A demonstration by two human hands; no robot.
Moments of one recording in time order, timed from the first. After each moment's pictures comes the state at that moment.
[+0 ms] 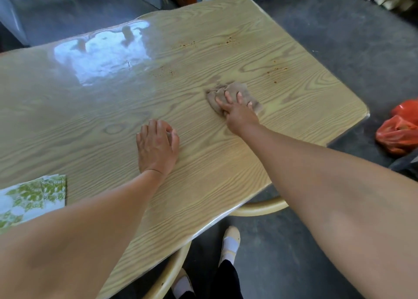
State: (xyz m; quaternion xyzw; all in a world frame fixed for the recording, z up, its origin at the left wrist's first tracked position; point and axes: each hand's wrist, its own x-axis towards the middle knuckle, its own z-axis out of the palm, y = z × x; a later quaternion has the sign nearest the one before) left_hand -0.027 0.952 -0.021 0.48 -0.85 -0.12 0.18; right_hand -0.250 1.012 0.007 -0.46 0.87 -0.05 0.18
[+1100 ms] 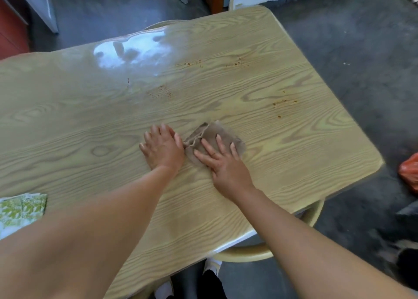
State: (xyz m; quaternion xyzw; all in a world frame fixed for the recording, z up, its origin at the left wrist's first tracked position) left_hand -0.133 0.925 0.002 0.65 -0.74 -0.16 0.05; right_hand -0.248 1.048 0.009 -0.64 0.74 -0.10 0.18
